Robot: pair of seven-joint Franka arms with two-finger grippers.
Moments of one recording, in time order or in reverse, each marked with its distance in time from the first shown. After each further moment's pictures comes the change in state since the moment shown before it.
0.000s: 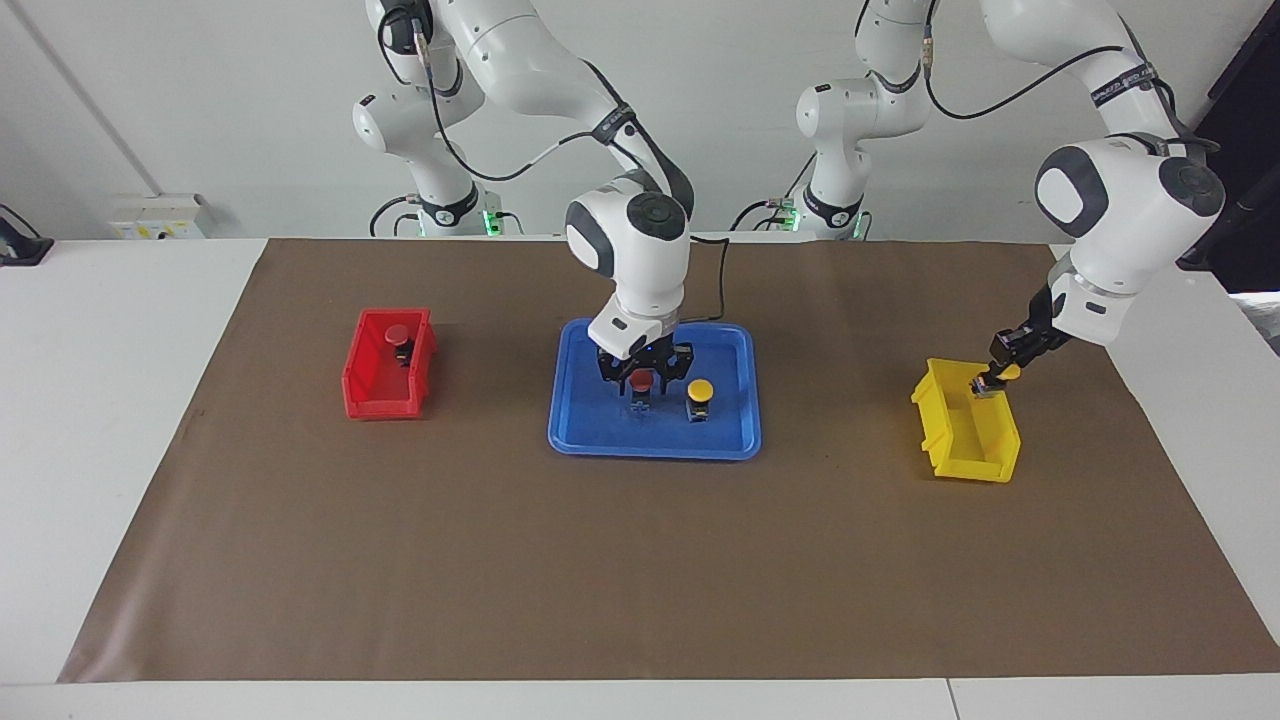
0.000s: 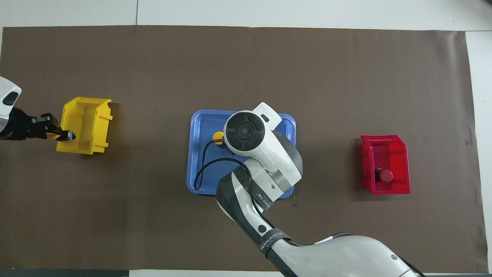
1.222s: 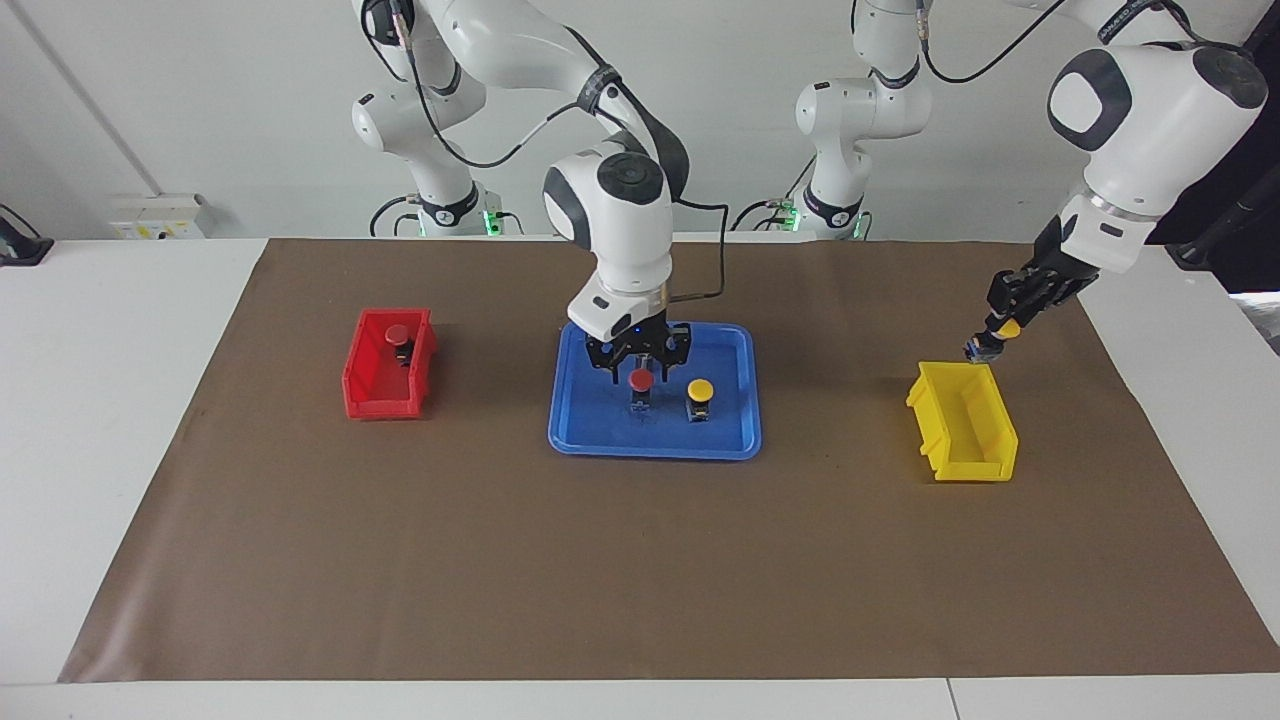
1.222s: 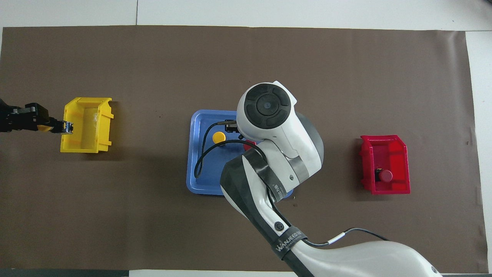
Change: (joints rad) left arm -0.077 -0.100 0.002 0.124 -0.054 -0.149 0.000; right arm -0.016 -0.014 -0.001 0.110 0.012 -0.098 -0.038
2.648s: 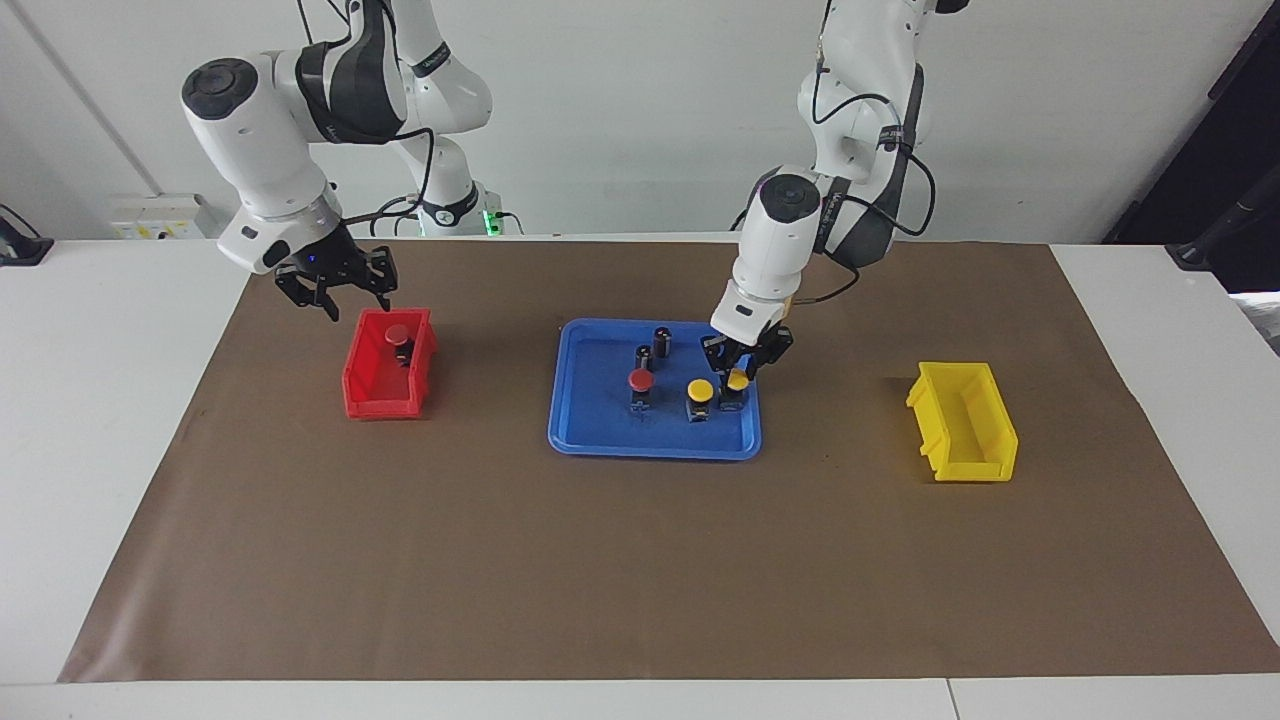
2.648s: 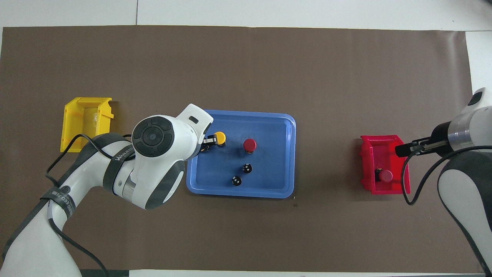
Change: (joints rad) left arm -0.594 0.191 -0.040 -0.178 0.057 0.376 -0.590; right arm -0.603 -0.551 -0.011 -0.405 0.025 -0.227 -0.781
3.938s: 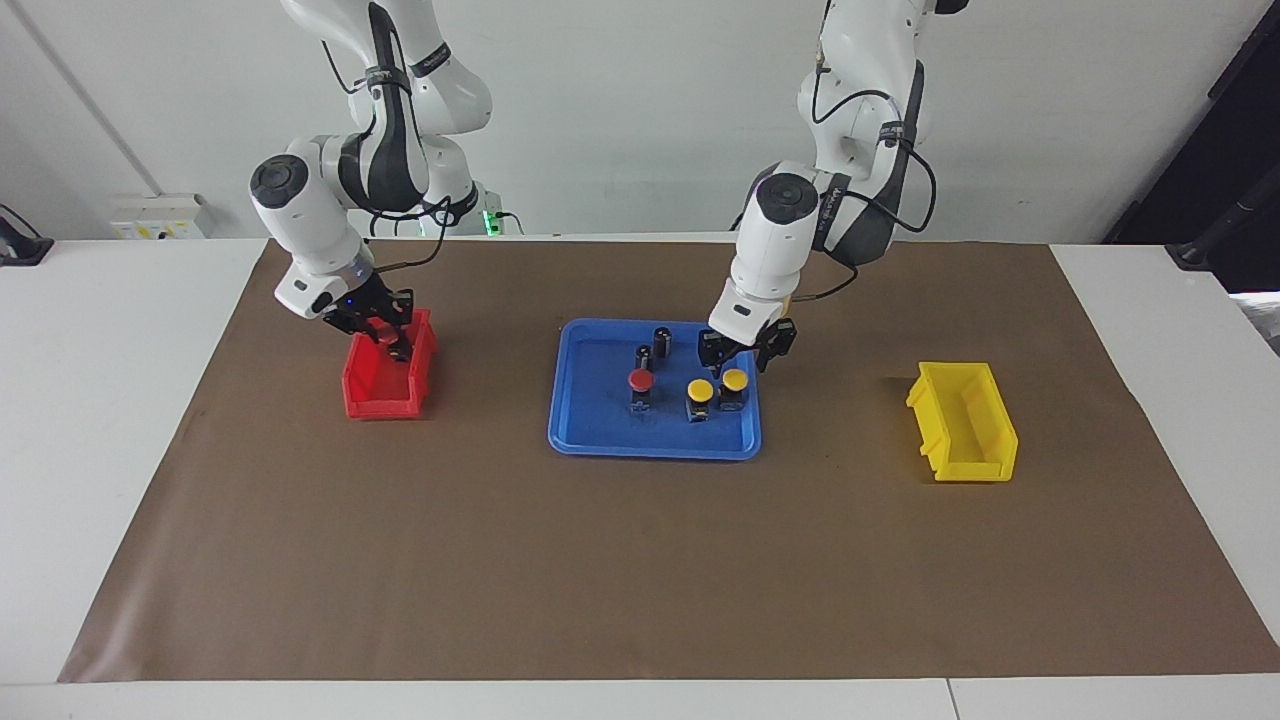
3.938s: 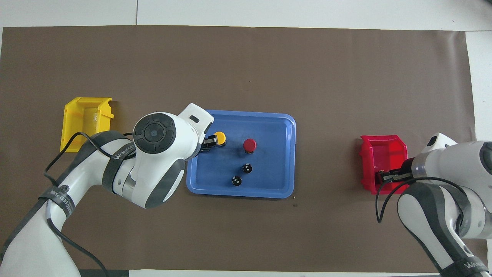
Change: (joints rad) left arm -0.001 0.006 -0.002 -0.008 0.000 0.013 0.000; right arm -0.047 -0.035 -0.007 -0.447 0.001 0.352 -0.051
